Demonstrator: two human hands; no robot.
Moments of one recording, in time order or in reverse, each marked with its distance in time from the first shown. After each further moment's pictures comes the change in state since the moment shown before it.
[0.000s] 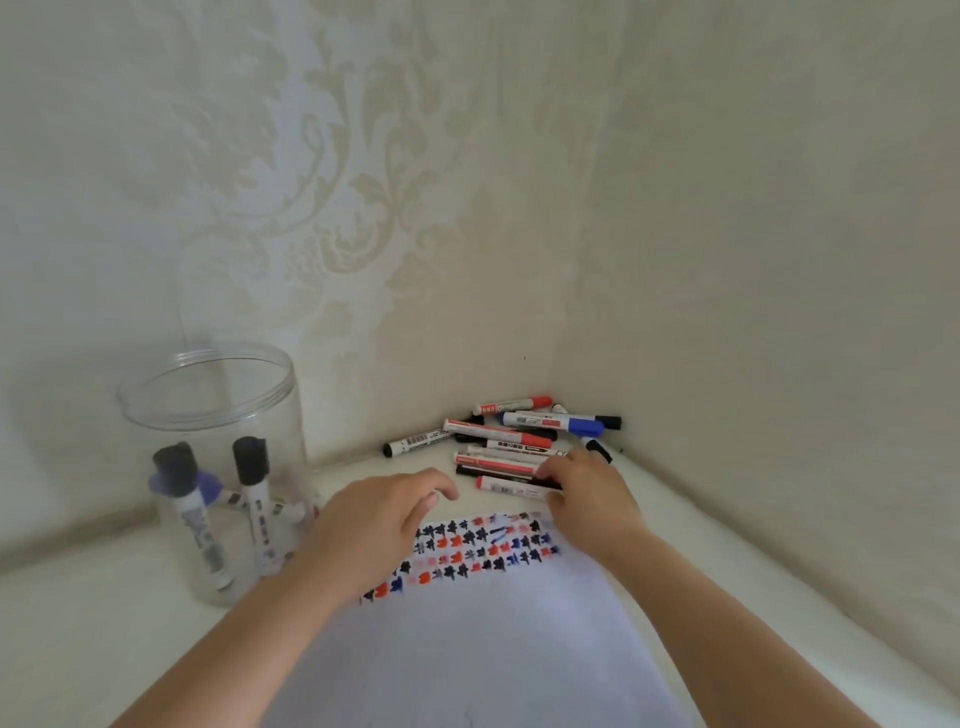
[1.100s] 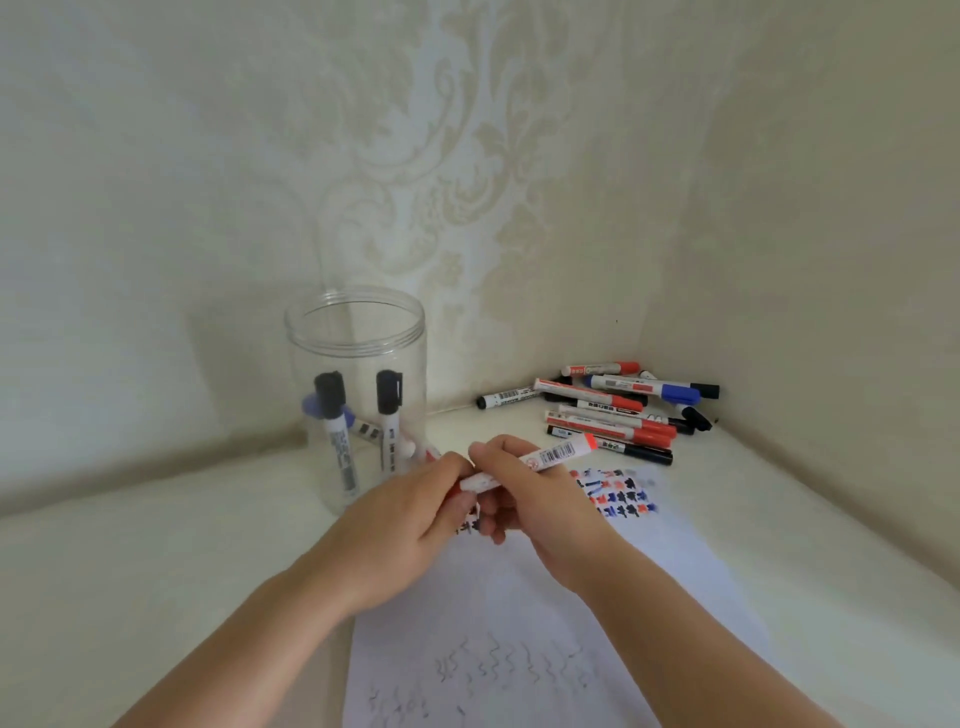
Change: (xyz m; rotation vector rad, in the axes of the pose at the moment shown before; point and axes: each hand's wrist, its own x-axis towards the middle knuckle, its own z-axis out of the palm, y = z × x) left_hand -0.068 -0.023 -0.019 -0.151 -0.034 0.032; right_hand -0.054 -0.122 0.007 1.499 -0.380 -0.028
